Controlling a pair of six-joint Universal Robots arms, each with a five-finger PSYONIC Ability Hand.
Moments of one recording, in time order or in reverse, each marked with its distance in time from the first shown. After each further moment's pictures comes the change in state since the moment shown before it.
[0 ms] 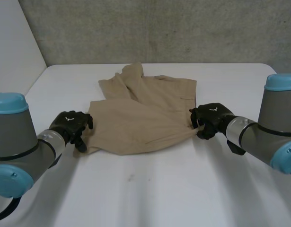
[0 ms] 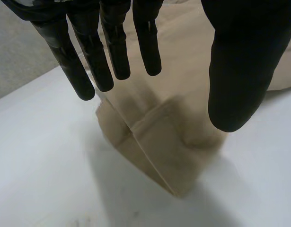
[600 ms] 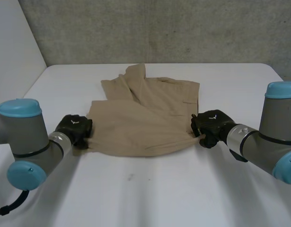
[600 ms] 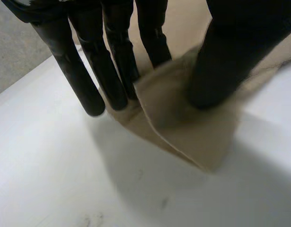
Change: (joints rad) left arm 0.008 -0.177 0.095 0.063 -0.012 0.137; right arm 0.000 -0.038 0.098 -0.022 -0.001 -0.121; left_hand 0.356 0.342 0.323 0.335 0.330; right_hand 0.000 0.000 0.000 0.000 0.000
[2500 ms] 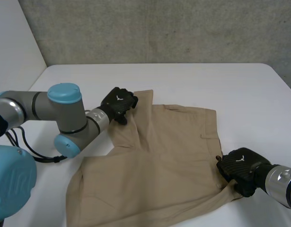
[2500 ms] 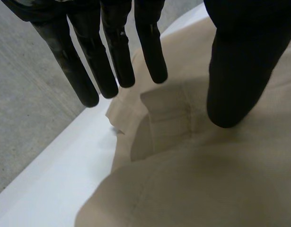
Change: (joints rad) left arm -0.159 -0.362 0.618 -0.013 0.259 0.042; right arm -0.213 -0.367 0.508 0.157 -0.057 -0.433; left_hand -0.257 -0.252 -0.241 -0.239 -0.233; right_hand 0.073 0.000 0.000 0.000 0.017
